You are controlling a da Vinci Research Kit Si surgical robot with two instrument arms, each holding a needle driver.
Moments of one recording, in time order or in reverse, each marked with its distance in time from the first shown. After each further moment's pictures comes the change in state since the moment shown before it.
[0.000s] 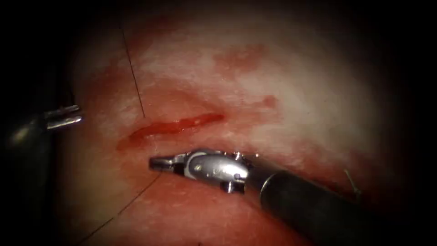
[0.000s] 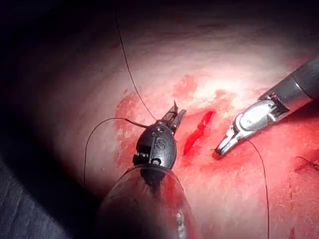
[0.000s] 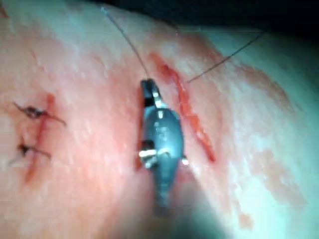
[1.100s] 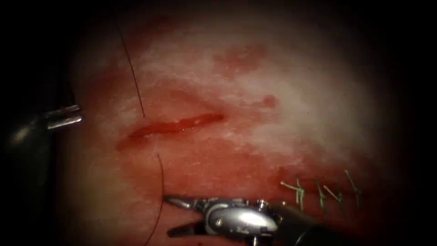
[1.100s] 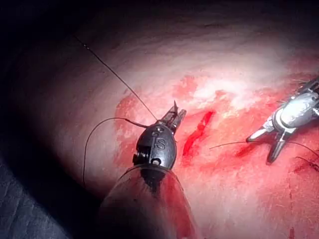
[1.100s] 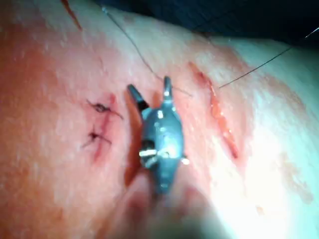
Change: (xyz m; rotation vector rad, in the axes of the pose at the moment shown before) right arm 0.005 -0.004 -0.005 -0.109 -0.003 0.016; left arm 0.000 0.000 0.000 0.000 0.001 0.000
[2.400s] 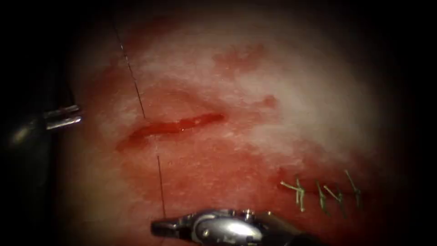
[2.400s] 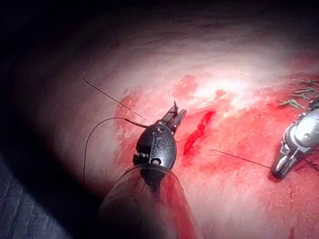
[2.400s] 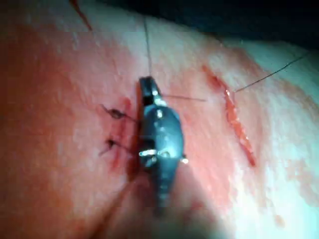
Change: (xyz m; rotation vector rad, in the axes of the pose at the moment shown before) right arm 0.003 -0.007 0.000 0.221 0.043 -0.056; left arm 0.000 0.000 0.000 -0.001 0.000 0.000
